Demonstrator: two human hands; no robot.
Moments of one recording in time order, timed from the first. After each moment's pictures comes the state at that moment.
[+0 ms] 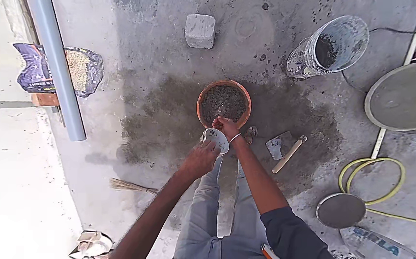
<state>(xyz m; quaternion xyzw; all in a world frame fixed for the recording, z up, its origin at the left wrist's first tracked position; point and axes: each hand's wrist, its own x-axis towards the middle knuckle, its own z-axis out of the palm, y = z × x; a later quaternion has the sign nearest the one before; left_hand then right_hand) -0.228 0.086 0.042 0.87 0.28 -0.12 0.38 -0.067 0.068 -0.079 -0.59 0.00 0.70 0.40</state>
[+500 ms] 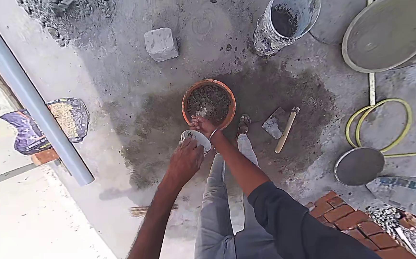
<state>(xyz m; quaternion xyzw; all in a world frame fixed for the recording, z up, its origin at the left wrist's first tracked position) -0.210 0.124 0.064 0.91 0.24 -0.15 0.30 -0.084 0.107 -0.114 -0.40 0.21 0.73 0.51</state>
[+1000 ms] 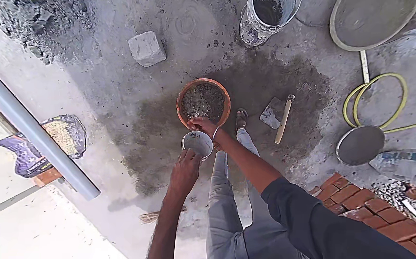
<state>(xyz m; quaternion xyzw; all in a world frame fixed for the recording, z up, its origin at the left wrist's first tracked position) -0.224 0.106 0.056 0.88 0.28 -0.19 0.33 -0.059 0.096 -0.113 -0.46 0.06 0.74 0.49</state>
